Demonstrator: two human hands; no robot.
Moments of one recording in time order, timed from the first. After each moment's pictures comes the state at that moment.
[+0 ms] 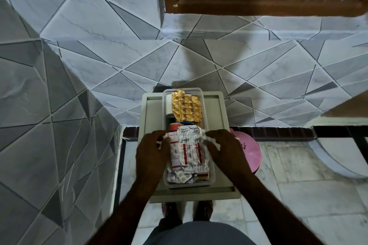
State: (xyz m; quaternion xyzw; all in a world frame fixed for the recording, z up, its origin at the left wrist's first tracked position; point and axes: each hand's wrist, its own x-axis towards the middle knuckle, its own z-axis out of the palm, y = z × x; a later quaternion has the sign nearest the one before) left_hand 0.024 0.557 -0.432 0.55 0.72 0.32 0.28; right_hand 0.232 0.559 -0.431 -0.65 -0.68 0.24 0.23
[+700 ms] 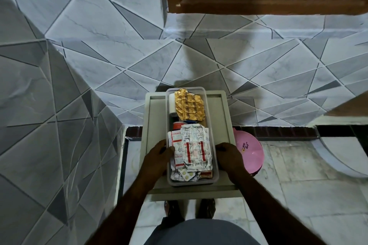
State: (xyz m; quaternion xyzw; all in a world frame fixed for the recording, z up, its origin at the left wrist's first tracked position) left_hand 0.013 0.552 -0.444 0.37 0.67 0.26 0.59; right_hand 0.236 0.562 -0.486 -0.77 -0.38 0.47 0.19
